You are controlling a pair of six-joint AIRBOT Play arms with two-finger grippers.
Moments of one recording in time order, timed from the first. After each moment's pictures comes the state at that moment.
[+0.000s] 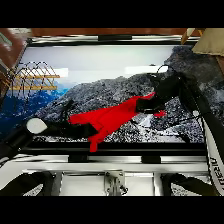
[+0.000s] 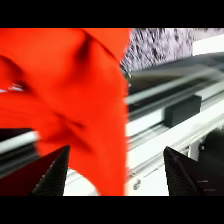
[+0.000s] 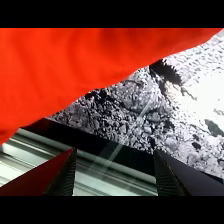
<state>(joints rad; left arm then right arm) -0.40 -0.94 0.68 0.80 -0.95 -1.61 0.23 -1.36 1.25 1.95 -1.37 -1.55</state>
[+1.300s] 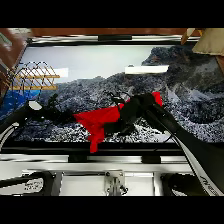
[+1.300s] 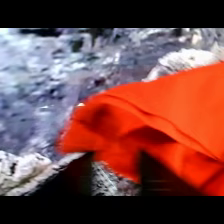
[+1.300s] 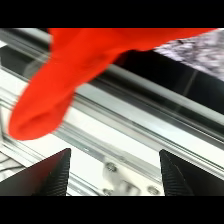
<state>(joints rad) 0.01 -1.41 0.81 0.91 -0.90 -1.37 0.68 -1.35 1.19 2.05 -1.31 -1.27</state>
